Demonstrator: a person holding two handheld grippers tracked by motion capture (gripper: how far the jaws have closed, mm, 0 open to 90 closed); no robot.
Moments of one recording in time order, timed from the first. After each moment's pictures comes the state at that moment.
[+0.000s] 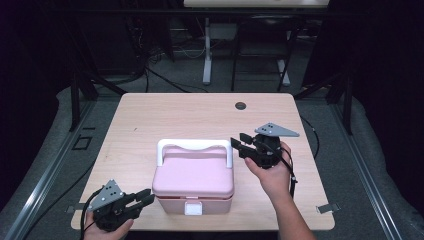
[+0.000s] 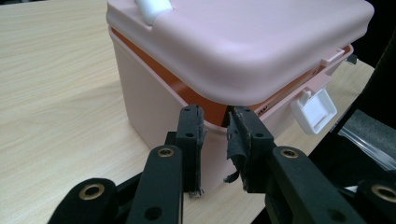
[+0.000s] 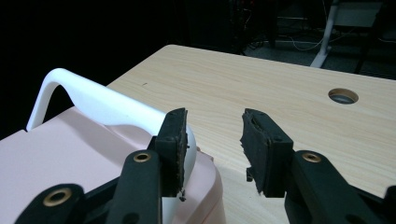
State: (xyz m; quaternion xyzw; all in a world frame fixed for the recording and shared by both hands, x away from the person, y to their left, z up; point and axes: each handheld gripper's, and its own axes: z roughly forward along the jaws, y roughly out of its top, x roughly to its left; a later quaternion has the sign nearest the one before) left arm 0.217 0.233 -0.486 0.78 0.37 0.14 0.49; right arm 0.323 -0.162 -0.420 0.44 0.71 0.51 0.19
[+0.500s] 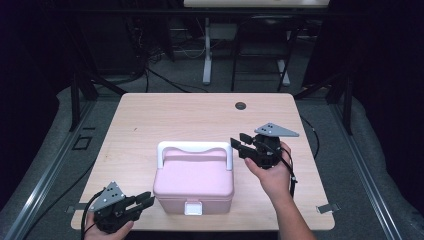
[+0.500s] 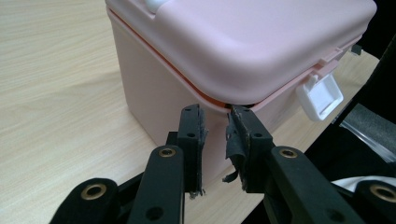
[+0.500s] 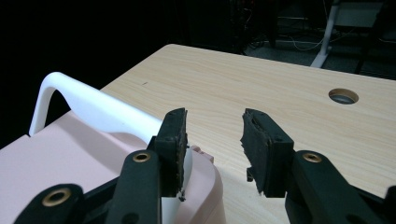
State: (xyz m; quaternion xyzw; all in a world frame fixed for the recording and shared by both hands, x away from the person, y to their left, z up) left arm 0.216 0.233 -0.494 0.78 0.38 0.13 0.48; right arm 0.323 -0.163 -0.419 0.44 0.71 0.51 0.19
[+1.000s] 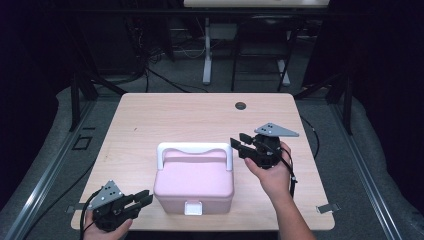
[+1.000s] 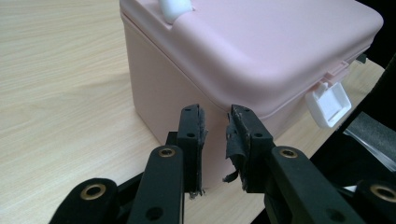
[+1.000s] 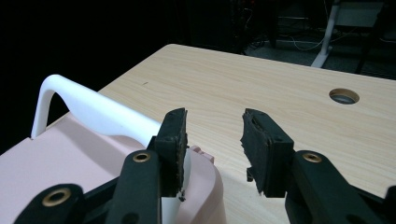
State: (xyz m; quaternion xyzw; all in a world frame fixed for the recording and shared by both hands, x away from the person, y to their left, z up) left arm 0.220 0.238 -0.493 0.77 0.39 0.14 0.48; right arm 0.323 -0.162 -0.419 0.44 0.71 0.51 0.19
